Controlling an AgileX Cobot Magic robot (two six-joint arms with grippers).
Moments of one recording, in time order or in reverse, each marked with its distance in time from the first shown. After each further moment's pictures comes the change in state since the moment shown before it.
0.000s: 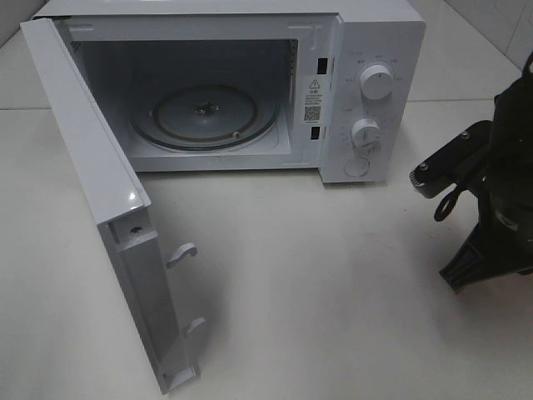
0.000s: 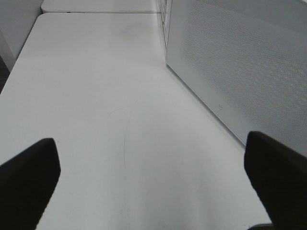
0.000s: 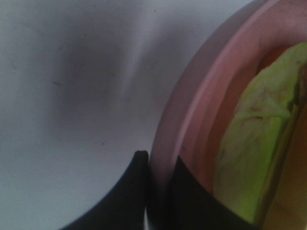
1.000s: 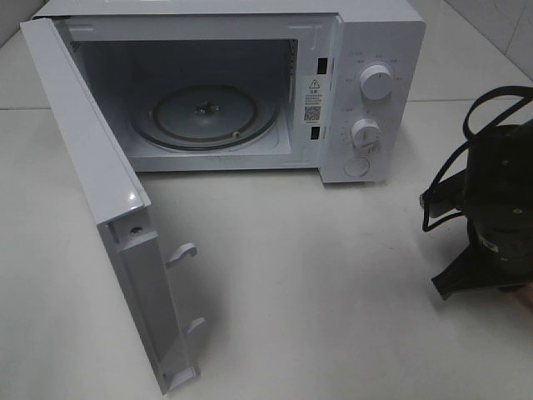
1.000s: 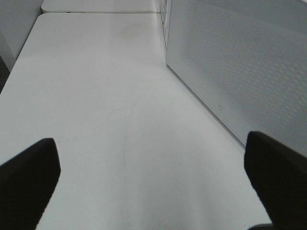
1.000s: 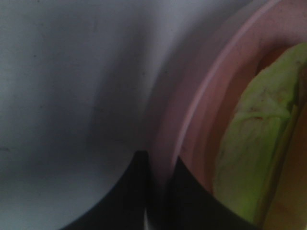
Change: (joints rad) left arm 0.000 0.000 0.000 0.000 0.000 0.000; right arm -0.182 0.266 0.000 -0.119 -0.212 0.207
